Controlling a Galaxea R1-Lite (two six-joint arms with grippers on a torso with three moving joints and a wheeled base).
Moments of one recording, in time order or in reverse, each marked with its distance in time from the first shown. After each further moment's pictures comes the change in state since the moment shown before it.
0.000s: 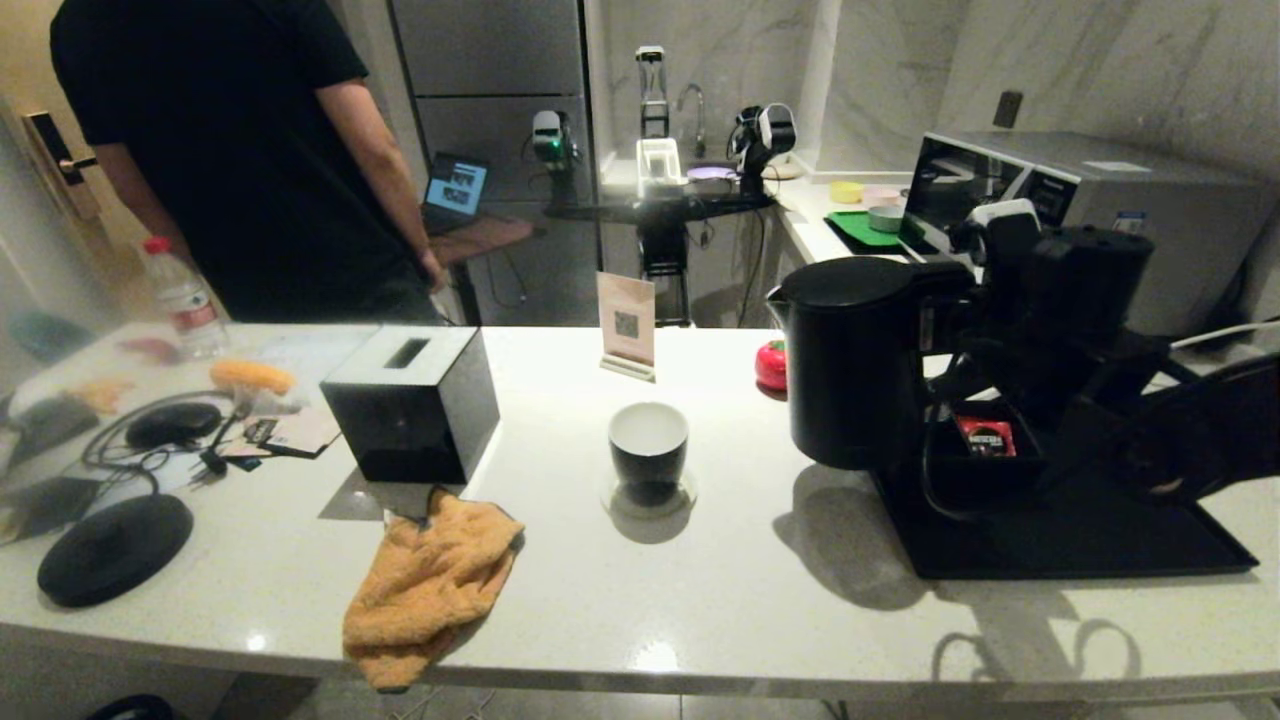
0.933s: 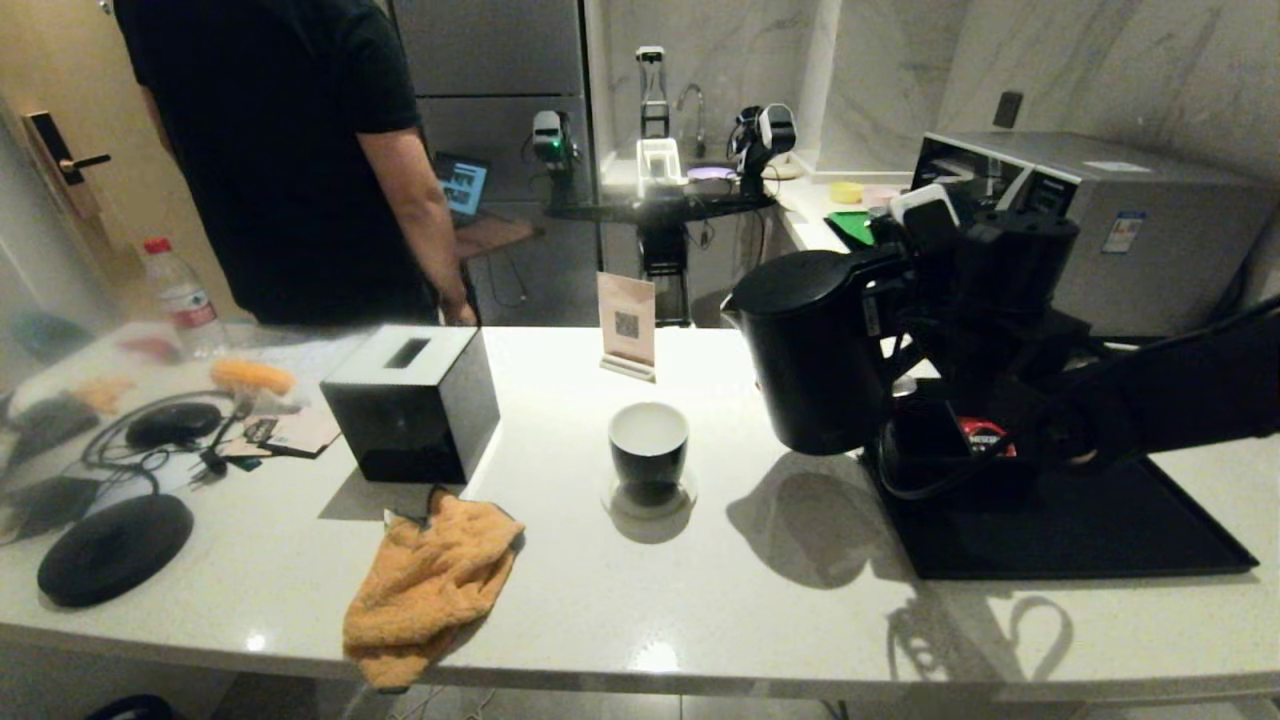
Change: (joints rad) left arm 0.000 0.000 0.000 0.000 0.000 0.000; right arm 0.073 0.094 -0.158 0.000 -0.003 -0.190
